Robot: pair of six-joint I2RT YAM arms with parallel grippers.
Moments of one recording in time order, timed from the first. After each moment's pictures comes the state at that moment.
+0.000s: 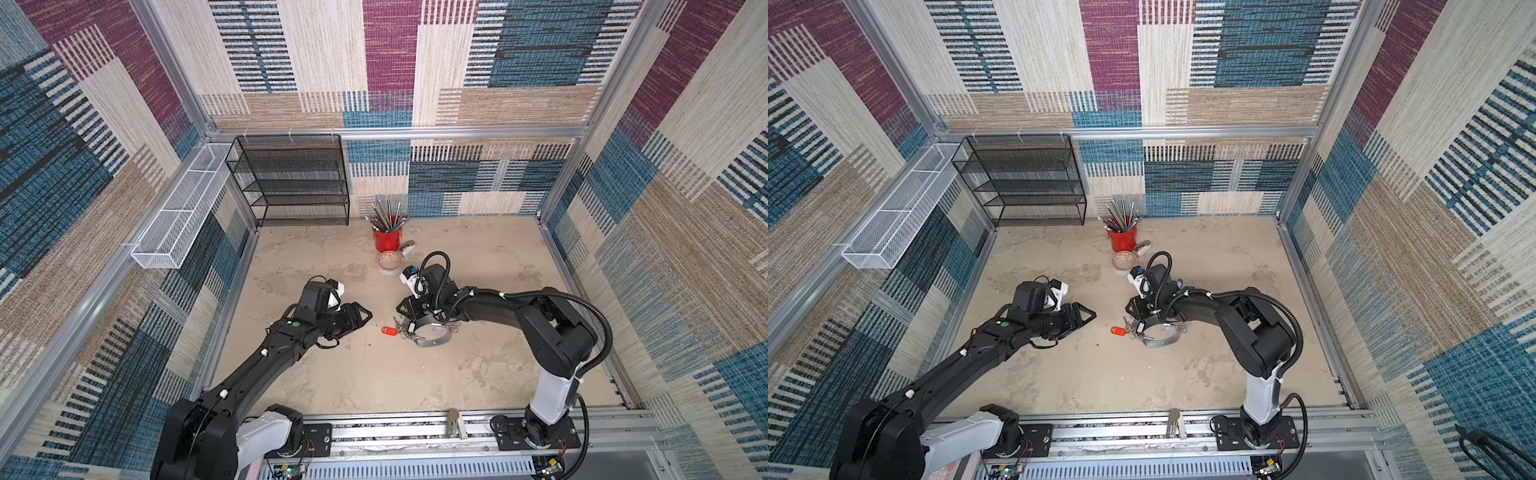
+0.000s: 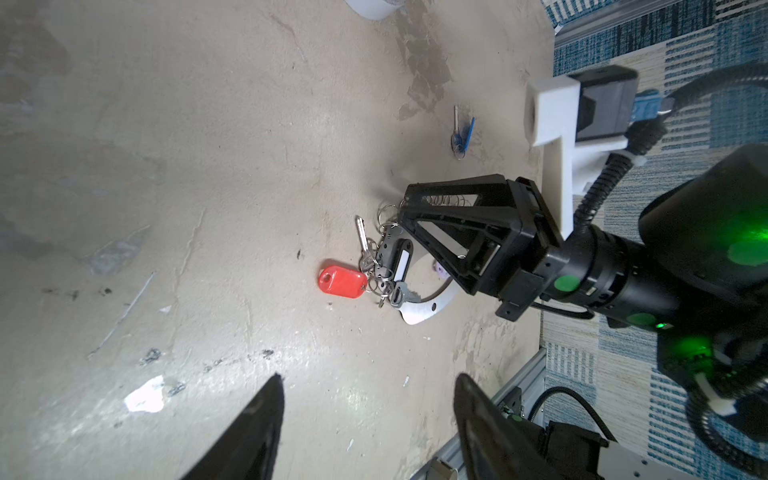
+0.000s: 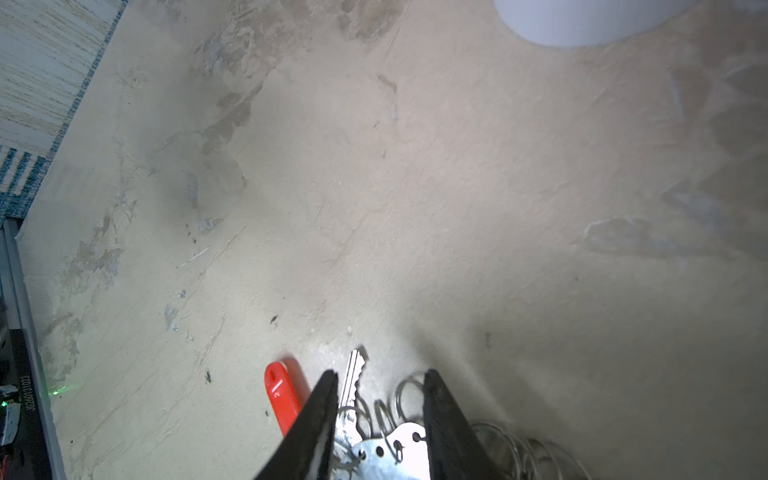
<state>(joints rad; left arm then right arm) -0.34 1.14 0.66 -0.32 0.45 -0.73 0.63 1.85 1.03 -0.02 -0.36 0.23</state>
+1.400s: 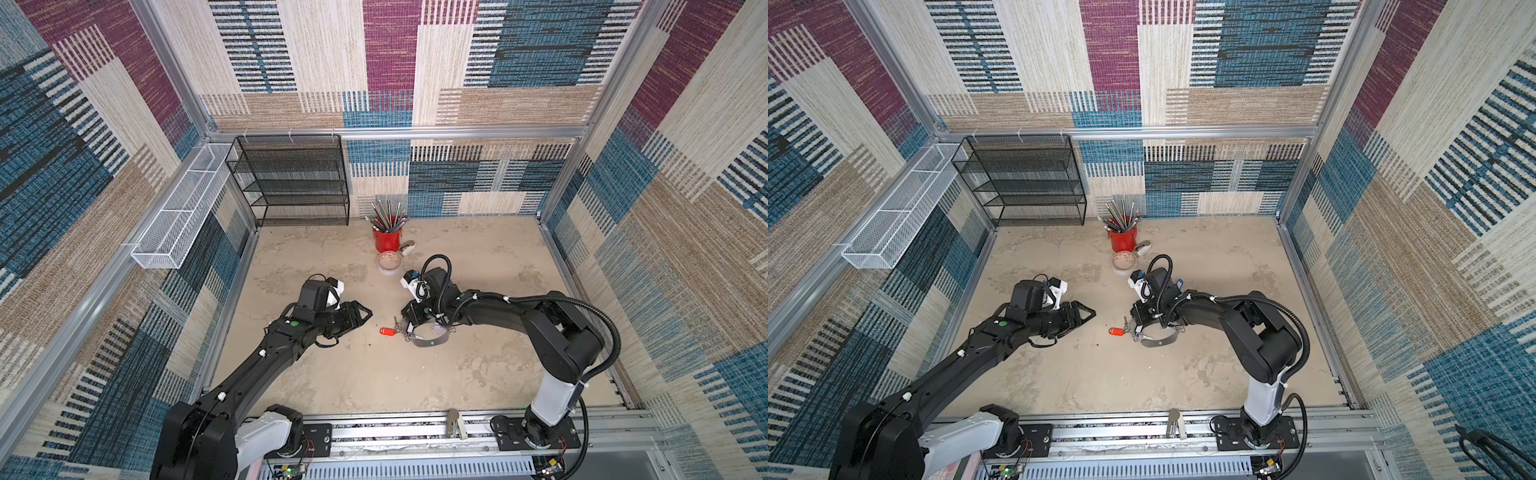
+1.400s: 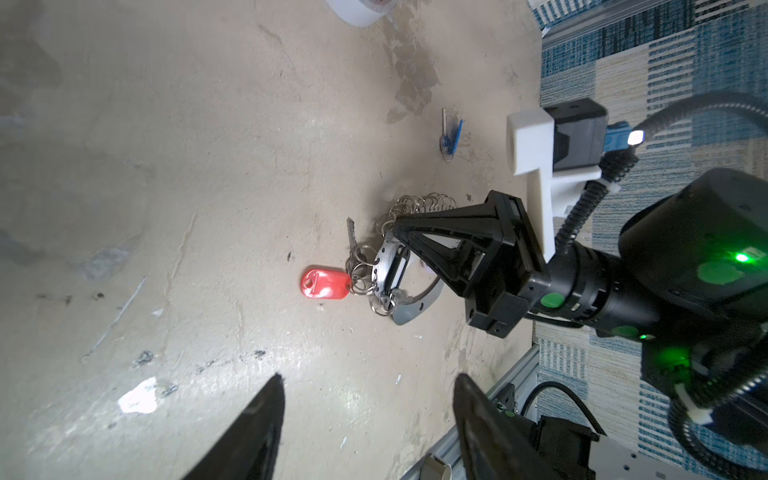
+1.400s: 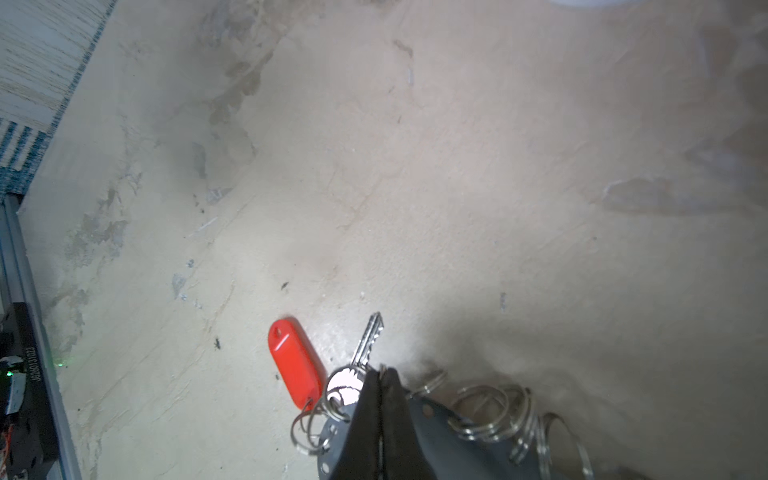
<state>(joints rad) -0.34 1.12 0.69 -0.34 0.47 -0.71 0.64 1.77 0.99 -0.04 -0.36 0.22</state>
